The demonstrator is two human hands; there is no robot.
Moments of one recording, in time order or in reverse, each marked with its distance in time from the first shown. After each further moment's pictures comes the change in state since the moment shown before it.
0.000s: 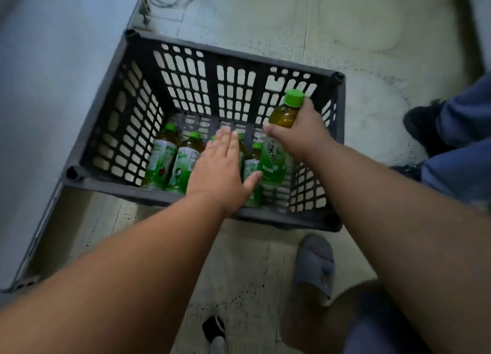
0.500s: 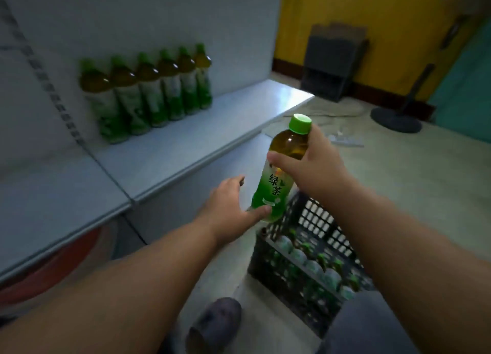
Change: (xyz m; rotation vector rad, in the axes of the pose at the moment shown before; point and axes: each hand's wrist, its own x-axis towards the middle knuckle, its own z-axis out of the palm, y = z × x) left_hand -0.257 -0.169 -0.201 -0.543 0.538 -0.336; right_hand -0.240 -0.332 0.063 0.043 -0.158 -0.809
